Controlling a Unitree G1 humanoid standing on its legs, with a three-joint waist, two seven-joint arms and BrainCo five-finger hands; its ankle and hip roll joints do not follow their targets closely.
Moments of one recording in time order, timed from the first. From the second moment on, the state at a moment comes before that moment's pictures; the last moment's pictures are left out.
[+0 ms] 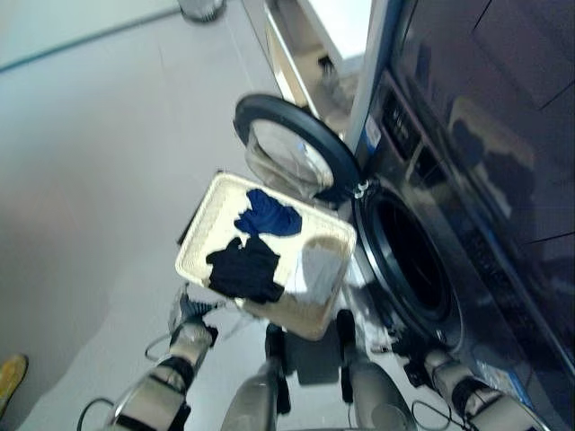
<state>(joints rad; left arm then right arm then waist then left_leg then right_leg) -0.55 0.32 -0.33 1.24 -0.14 -0.08 0.54 -0.40 -0.33 0.41 1.20 0.23 -0.06 0.10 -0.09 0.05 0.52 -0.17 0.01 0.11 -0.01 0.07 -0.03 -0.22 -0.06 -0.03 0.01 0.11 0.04</state>
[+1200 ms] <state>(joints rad) -1.03 0.51 -0.50 1.40 -0.08 0.16 0.50 -0.56 -0.33 0.52 1.00 0.53 -0.10 0.08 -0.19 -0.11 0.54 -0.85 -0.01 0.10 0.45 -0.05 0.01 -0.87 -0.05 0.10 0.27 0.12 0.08</state>
